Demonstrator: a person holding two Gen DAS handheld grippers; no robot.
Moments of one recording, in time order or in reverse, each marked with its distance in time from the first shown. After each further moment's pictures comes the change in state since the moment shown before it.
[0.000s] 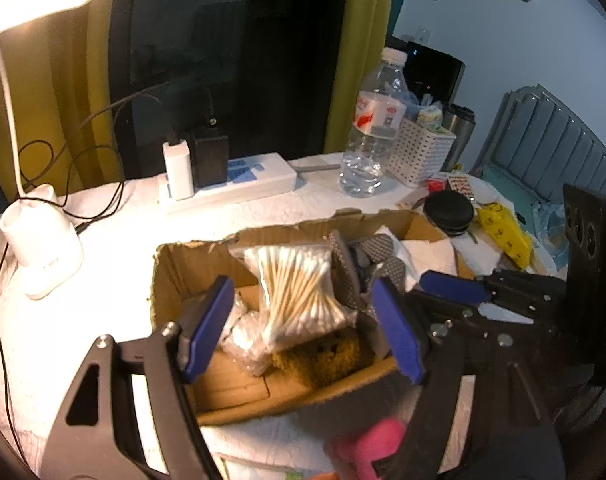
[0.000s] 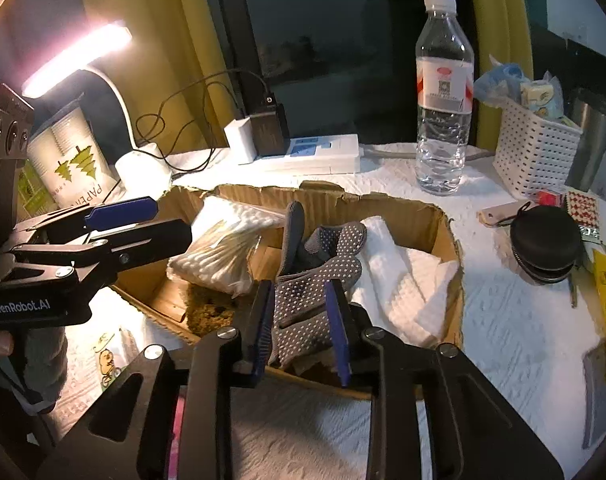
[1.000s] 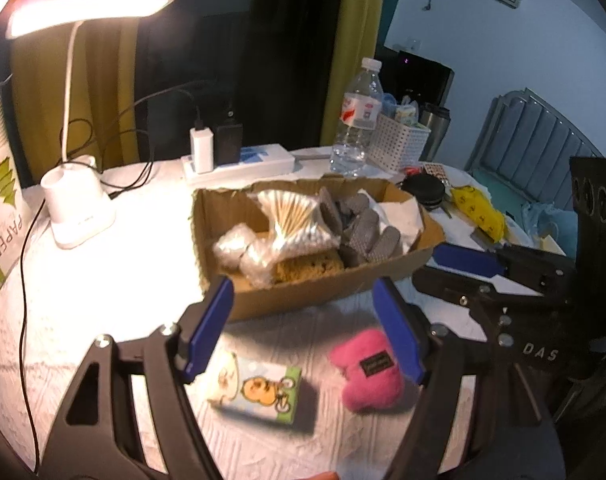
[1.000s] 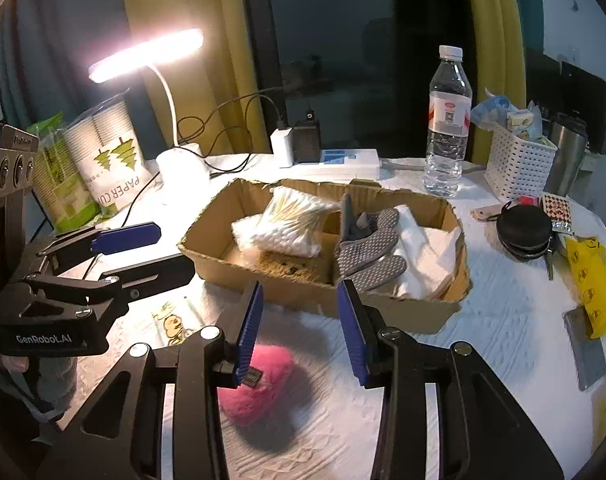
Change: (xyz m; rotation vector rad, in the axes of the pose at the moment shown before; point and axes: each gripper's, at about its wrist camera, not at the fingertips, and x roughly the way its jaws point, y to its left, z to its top) left arm -0.075 0.004 -0.060 -0.002 -0.037 -0.012; right arm -0.060 0.060 -0.032 -0.037 -0.046 -0.020
